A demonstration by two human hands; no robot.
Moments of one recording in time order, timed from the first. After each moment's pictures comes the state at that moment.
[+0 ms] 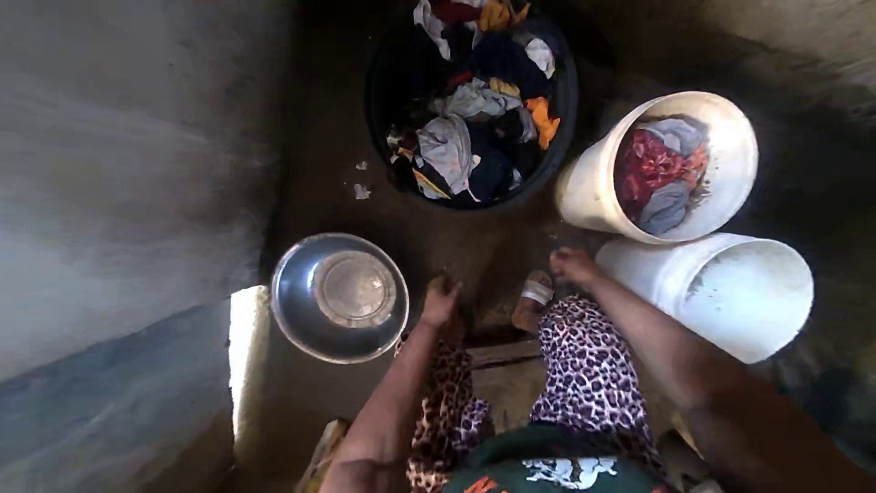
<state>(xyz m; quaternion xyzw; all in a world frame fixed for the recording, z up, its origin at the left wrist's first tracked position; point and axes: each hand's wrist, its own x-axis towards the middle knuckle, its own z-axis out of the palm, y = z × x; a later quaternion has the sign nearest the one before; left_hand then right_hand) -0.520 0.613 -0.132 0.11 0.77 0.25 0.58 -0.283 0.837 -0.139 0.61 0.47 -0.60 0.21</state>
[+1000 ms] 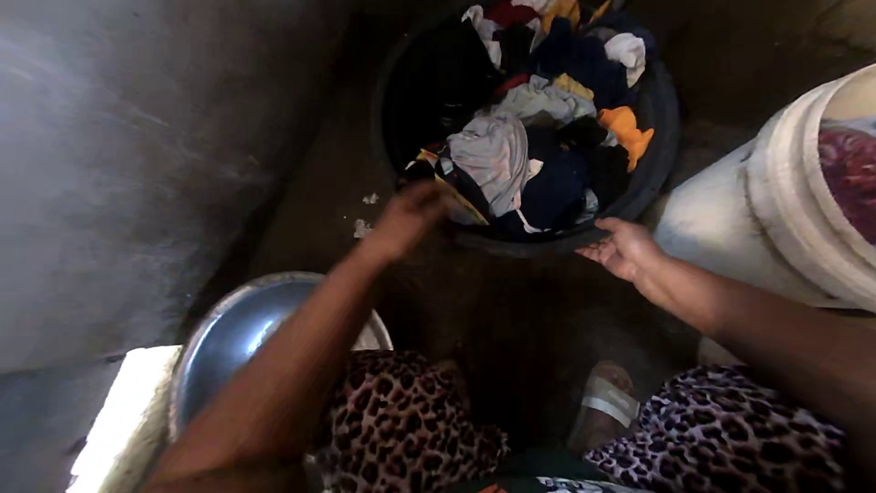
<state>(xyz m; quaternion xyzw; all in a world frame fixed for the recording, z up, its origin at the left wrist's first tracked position) -0.681 0.698 -0.209 0.38 0.74 0.36 0.43 -0.403 0.889 -0.302 0.61 0.31 -0.70 -0.21</state>
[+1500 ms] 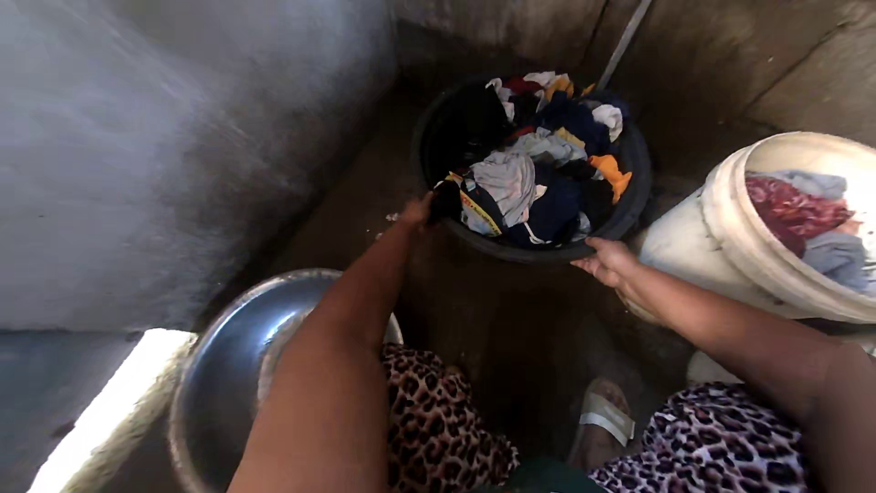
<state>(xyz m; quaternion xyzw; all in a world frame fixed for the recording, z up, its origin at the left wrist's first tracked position) -0.753 0.732 -0.314 0.09 0.74 0.51 0.43 -0.403 0.879 -0.306 0.57 0.37 -0.69 -0.23</state>
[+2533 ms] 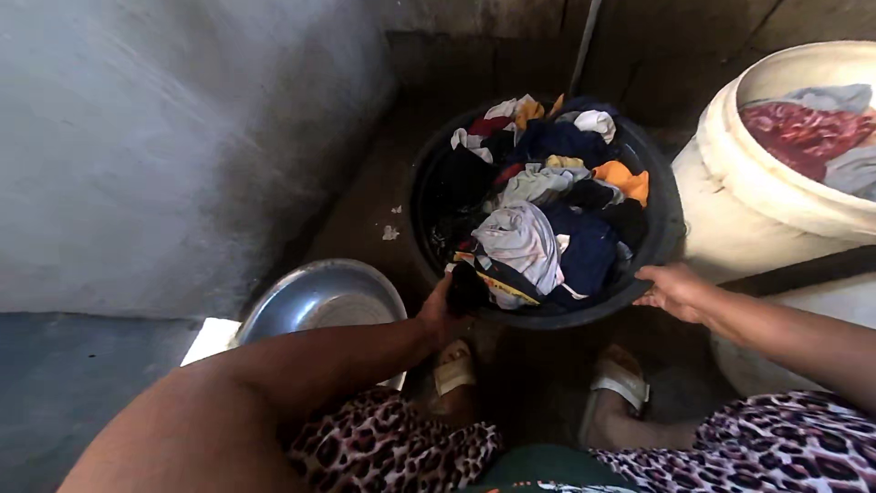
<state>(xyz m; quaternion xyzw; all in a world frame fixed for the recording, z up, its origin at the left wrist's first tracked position) -0.537 0.582 -0.273 -0.11 0.65 0.52 0.55 -0.252 0.816 -0.289 0.63 0.45 -0.63 -0.08</state>
